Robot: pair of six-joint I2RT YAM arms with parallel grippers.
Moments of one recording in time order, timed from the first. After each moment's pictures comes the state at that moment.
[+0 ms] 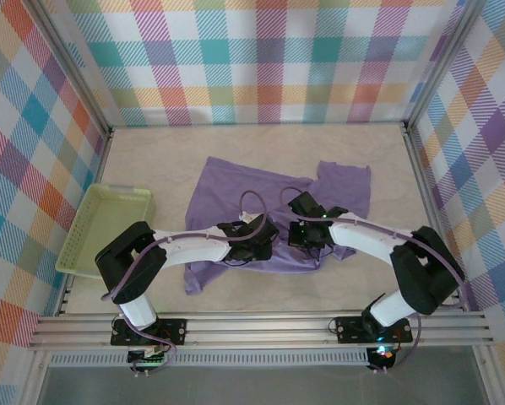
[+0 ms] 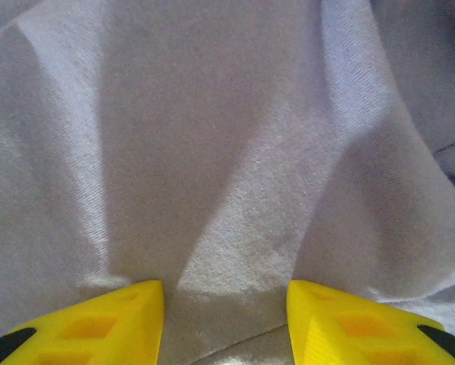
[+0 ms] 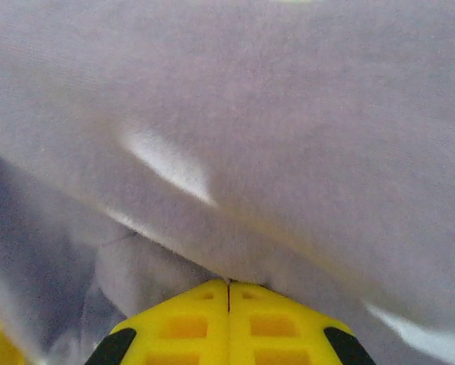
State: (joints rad) left arm -0.97 1.71 0.98 -0.39 -0.18 -0.88; right arm 0.67 1.48 0.84 -0.54 0.03 0.71
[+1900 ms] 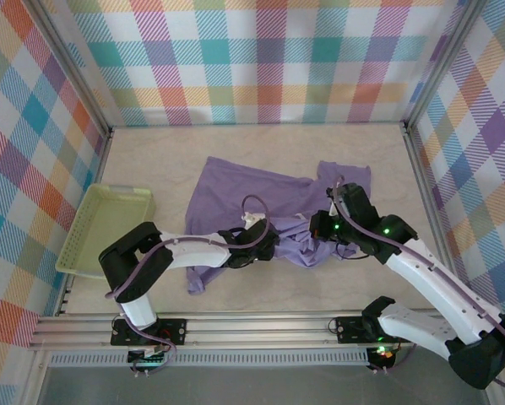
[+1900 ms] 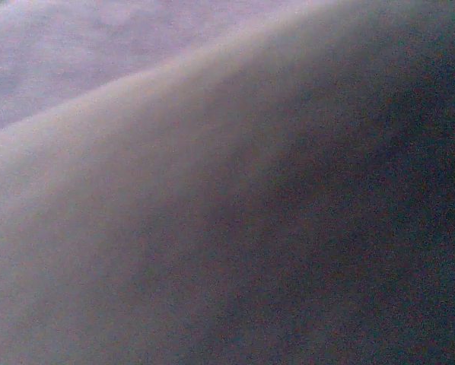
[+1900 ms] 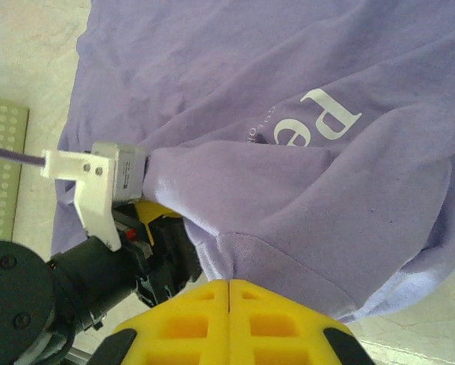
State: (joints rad) left arm -1.00 1.73 0.90 -0.19 -0.29 -0.80; right arm 0.61 0.97 0.94 -0.81 -0.07 0.70
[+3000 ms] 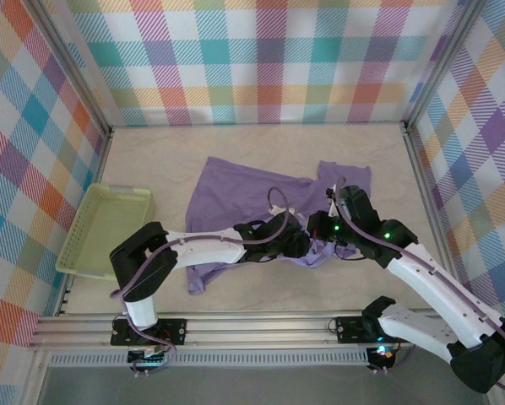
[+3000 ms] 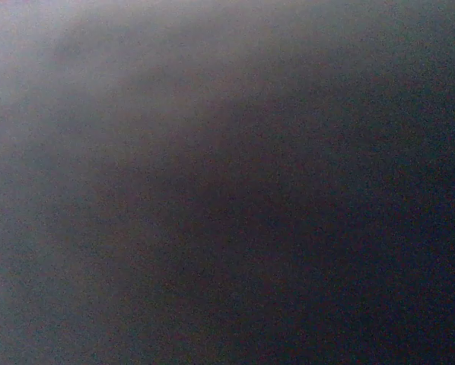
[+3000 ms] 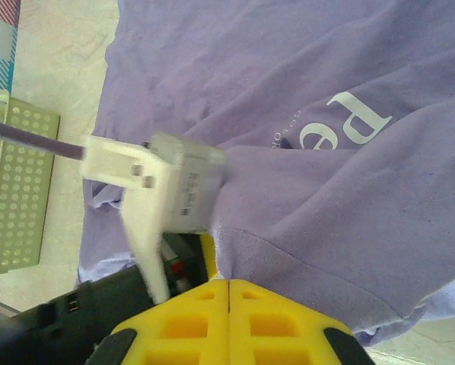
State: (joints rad) left arm -1.07 1.81 1.13 -0.19 -0.12 -0.80; right arm 0.62 0.93 0.90 -0.73 -0.09 0.73
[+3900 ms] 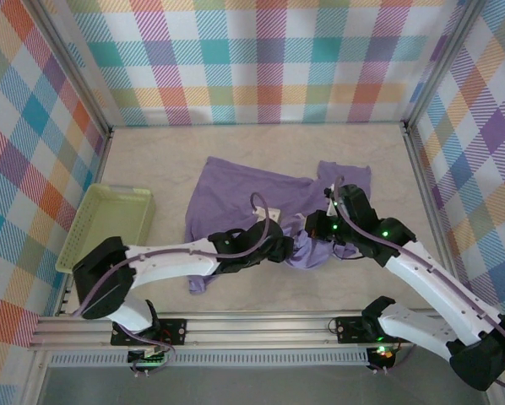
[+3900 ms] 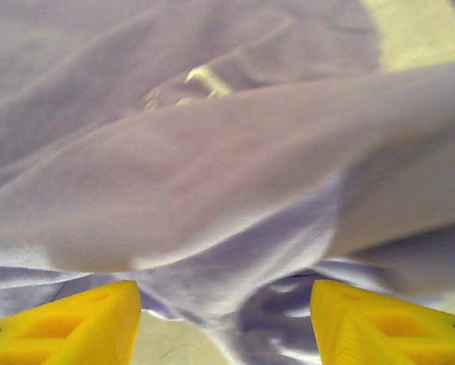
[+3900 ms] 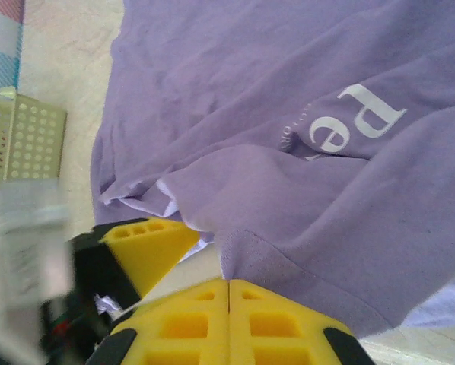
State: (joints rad) left arm -1.12 1.52 0.96 -0.18 -0.26 -0.70; right arm 0.62 0.96 0.90 -0.71 -0.13 0.75
